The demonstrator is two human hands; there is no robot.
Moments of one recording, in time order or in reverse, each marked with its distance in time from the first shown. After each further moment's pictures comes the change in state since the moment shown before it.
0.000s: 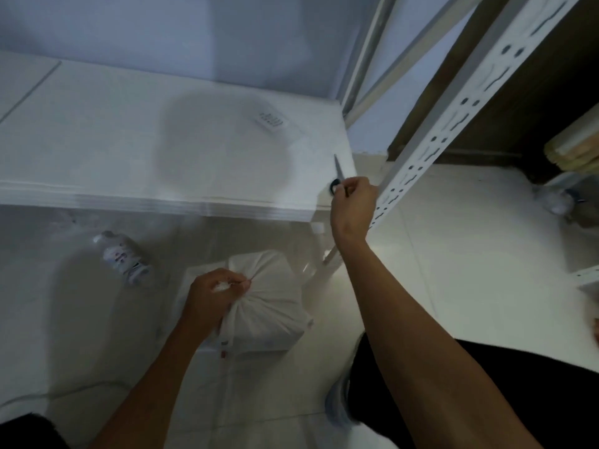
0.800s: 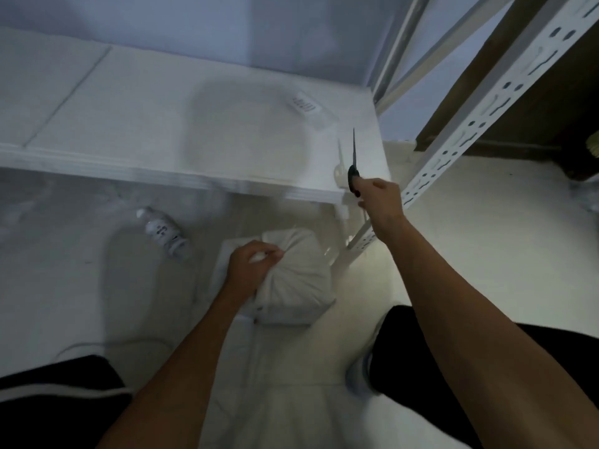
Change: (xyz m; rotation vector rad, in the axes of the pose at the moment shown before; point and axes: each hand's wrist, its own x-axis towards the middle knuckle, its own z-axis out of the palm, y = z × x) left_hand -0.004 0.007 0.001 0.051 0.066 0.065; right_hand -0.023 -0.009 -0.028 0.309 -0.477 0.311
